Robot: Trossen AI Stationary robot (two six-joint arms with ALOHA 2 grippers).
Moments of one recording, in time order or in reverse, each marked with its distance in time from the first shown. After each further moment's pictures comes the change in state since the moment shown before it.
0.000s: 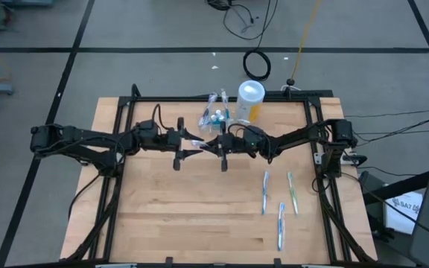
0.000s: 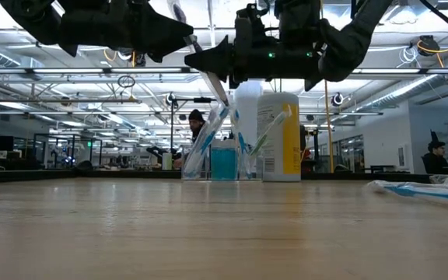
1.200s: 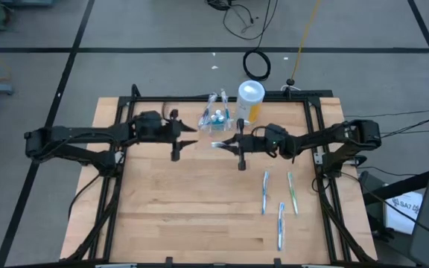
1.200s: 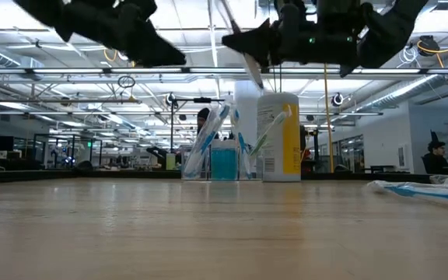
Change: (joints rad) left arm 0.092 -0.083 0.126 -0.471 -0.105 0.049; right arm -0.009 -0.267 -0.213 -0.017 -0.004 -0.144
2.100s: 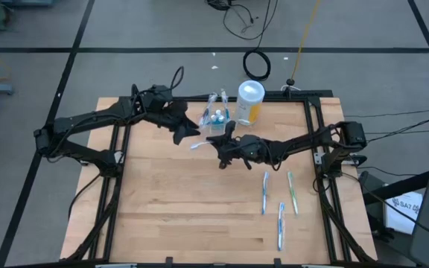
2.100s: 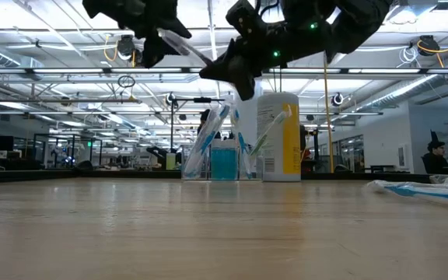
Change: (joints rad) left arm 0.156 0.151 0.418 -0.532 0.330 -0.485; right arm 0.131 0.153 0.244 -0.327 0.551 -0.546
